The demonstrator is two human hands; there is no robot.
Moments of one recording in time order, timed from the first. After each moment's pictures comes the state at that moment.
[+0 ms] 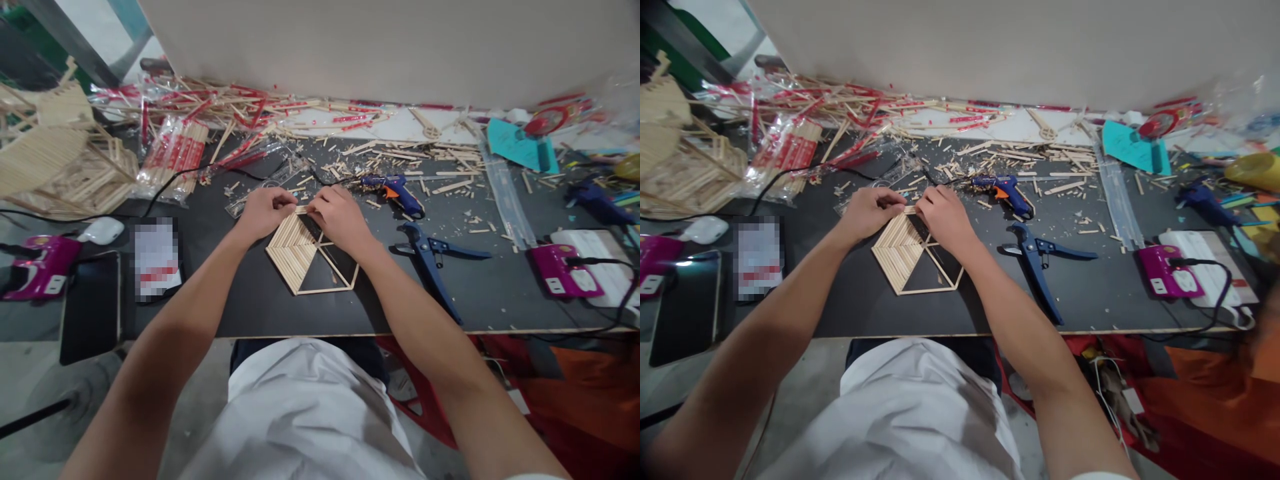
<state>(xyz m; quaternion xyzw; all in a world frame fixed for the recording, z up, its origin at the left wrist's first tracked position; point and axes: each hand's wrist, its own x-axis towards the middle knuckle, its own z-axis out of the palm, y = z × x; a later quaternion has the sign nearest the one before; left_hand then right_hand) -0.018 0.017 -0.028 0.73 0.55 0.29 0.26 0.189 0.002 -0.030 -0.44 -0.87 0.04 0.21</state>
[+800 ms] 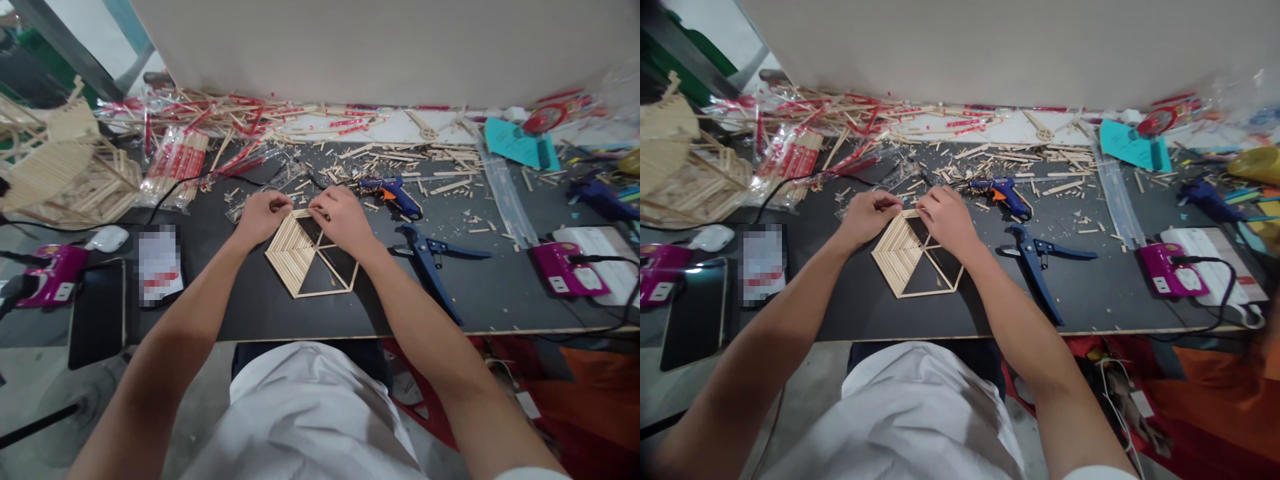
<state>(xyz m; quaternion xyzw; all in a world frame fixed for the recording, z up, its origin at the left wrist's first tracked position) -0.016 0.016 -0.023 0.71 0.57 0.30 0.28 0.198 0.006 -0.032 -0.44 -0.85 0.05 0.30</state>
